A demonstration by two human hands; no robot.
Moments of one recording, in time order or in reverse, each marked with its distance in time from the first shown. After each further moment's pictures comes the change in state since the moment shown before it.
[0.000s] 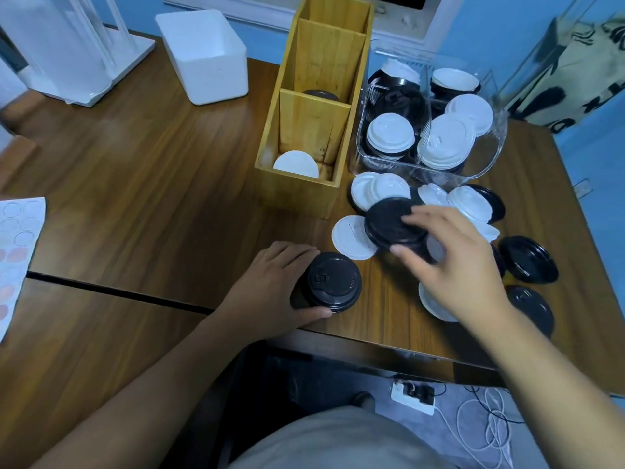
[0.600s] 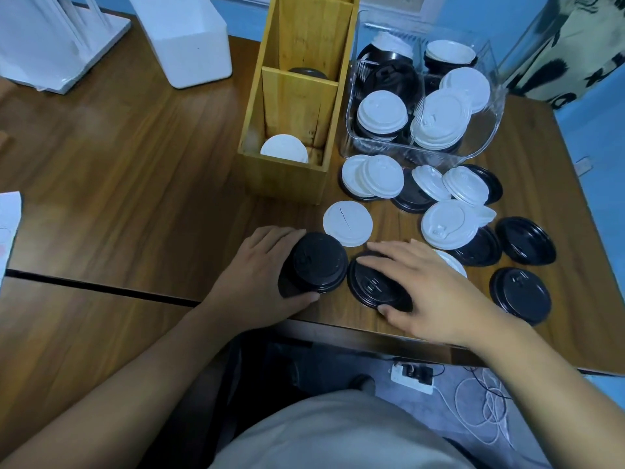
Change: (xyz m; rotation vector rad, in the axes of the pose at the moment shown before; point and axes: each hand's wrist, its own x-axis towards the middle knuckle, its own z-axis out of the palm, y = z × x) left_hand 0.001 -0.001 0.000 -0.019 0.042 -0.022; right_hand -0.037 0.018 0.015 -0.110 -0.548 -0.220
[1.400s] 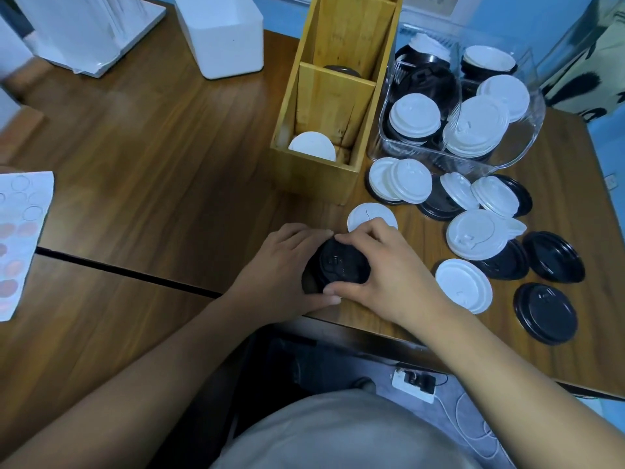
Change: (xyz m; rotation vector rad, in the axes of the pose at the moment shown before) left_hand 0.001 -0.004 0.001 -0.067 -0.017 0.011; right_hand 0.071 -0.059 0.016 0.170 0.150 0.138
